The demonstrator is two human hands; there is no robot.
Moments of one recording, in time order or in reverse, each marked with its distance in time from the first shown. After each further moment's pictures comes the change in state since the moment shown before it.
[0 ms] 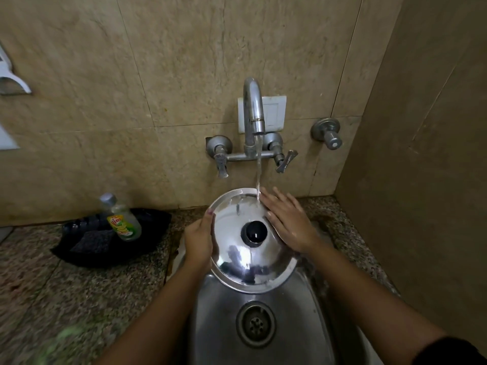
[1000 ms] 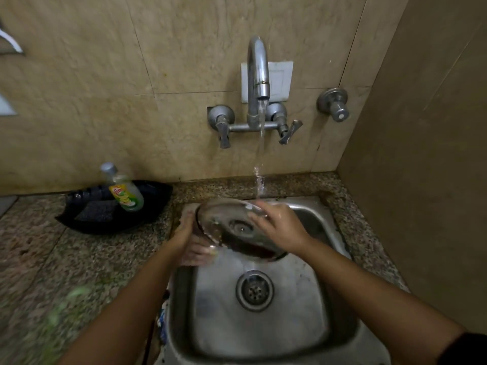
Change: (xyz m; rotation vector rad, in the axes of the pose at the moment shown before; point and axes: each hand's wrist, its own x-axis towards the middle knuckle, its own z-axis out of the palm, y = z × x) left_hand 0.006 -0.040 -0.067 0.266 -0.365 -0.749; right_hand -0.037 -0.055 0.017 0.367 0.090 -0.027
